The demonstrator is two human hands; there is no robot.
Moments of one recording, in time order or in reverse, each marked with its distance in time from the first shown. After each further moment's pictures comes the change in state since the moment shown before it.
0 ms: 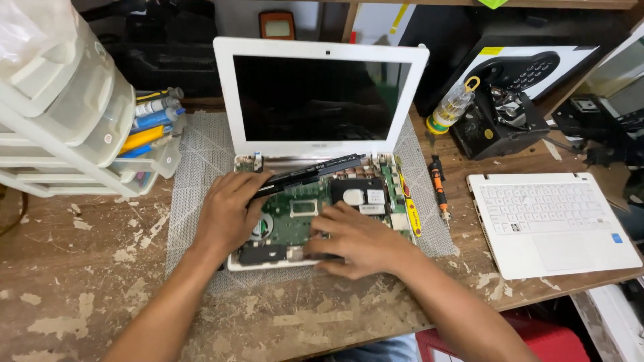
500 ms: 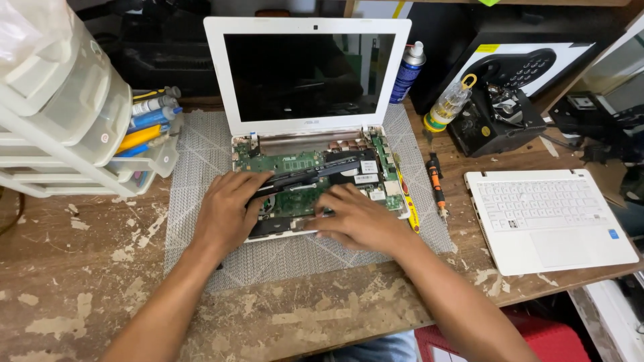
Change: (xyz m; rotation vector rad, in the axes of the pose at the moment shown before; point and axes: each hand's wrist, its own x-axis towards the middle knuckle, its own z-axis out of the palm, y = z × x) left_hand -0.002 -0.002 0.003 -0.028 -0.017 -0.003; right_hand -0.005 0.025 0.004 -0.032 0.116 0.090
